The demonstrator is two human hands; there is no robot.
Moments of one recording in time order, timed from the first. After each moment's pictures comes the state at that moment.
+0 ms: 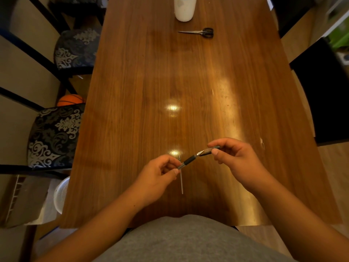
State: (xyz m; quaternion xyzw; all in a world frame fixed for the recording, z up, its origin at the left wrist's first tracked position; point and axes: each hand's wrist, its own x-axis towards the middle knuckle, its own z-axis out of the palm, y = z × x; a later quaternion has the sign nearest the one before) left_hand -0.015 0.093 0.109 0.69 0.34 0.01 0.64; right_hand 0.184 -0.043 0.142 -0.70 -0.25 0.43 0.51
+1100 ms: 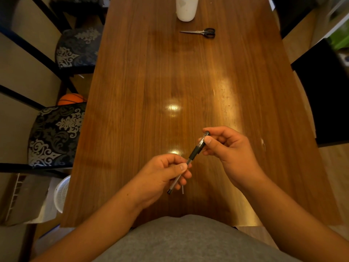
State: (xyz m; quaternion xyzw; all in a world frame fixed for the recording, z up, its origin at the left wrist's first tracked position) left_hand -0.003 0.092 0.140 0.48 0.32 -0.02 0.81; right_hand 0.164 -0.011 0.156 -0.62 -0.21 0.39 0.64
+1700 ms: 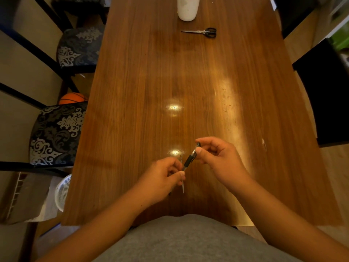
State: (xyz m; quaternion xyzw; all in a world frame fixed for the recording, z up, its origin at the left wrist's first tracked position) left_hand -0.009 0.088 0.110 0.70 0.35 -0.03 0.62; right_hand 0.153 -0.014 0.124 -0.69 -0.24 0.40 0.55
